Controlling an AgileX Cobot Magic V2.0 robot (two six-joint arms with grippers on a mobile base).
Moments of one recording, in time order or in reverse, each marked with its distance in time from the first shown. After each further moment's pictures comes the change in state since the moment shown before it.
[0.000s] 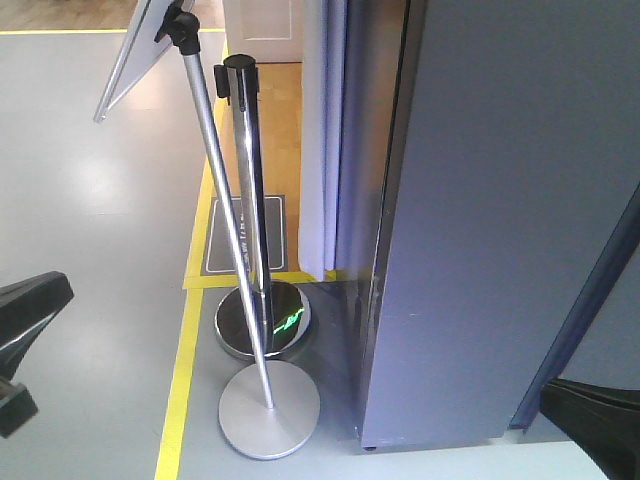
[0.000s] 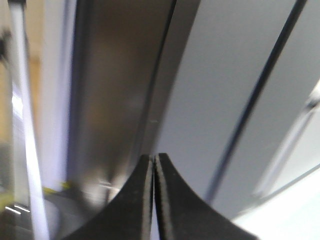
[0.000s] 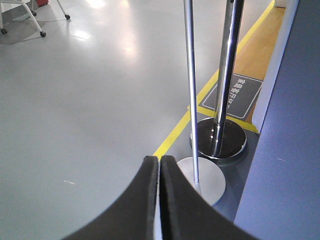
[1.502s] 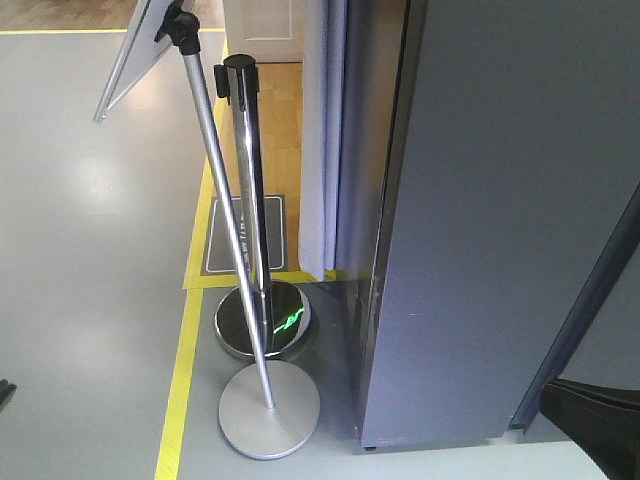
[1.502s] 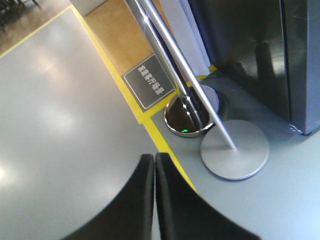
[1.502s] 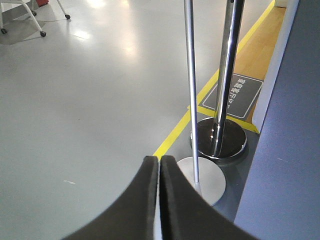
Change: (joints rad) left arm 0.000 0.000 0.254 0.488 -0.414 0.126; right arm 0.000 0.000 0.000 0.000 0.000 0.000
